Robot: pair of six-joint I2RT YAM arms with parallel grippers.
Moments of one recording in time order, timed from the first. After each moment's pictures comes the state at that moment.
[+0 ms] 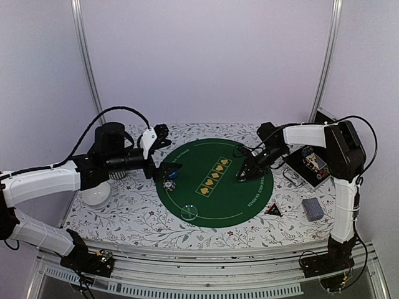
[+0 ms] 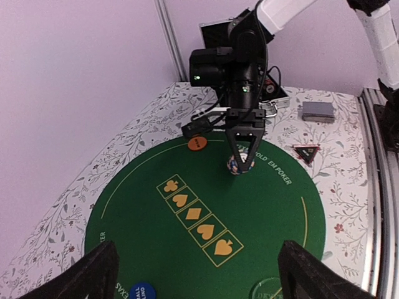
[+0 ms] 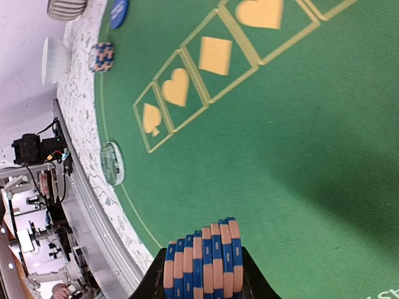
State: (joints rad) left arm -0.69 1.23 0.80 0.16 0.32 0.30; right arm 0.40 2.12 1.53 -0.81 -0.76 0.02
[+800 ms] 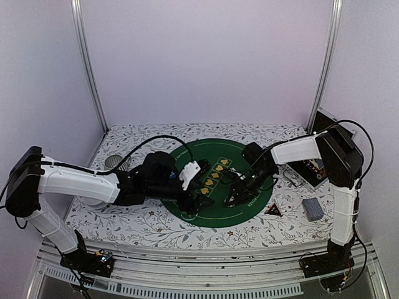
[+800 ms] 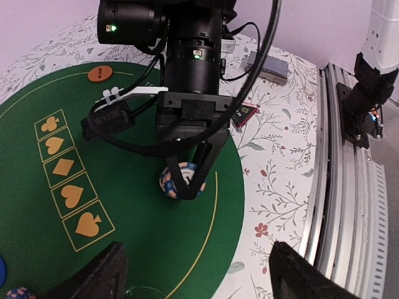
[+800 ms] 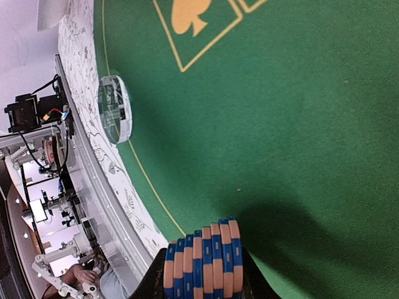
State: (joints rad) left arm -1.00 1.55 0.84 0.21 0.19 -0.04; right arm 0.60 2.05 1.30 -0.65 -0.82 0.13
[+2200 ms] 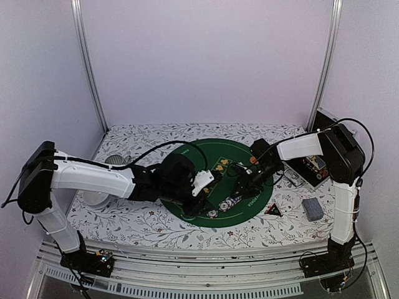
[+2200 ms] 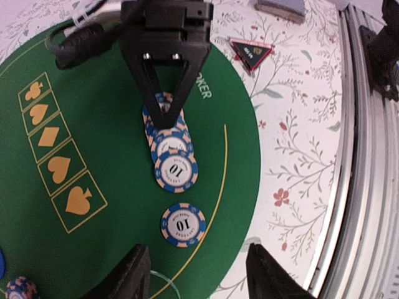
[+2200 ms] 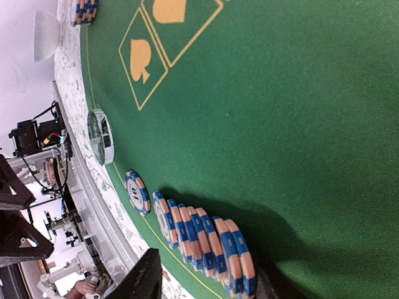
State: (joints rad) left arm -1.05 1.68 1.02 -0.08 0.11 0.04; right arm 0.50 2.08 1.31 -0.64 -0.79 0.13
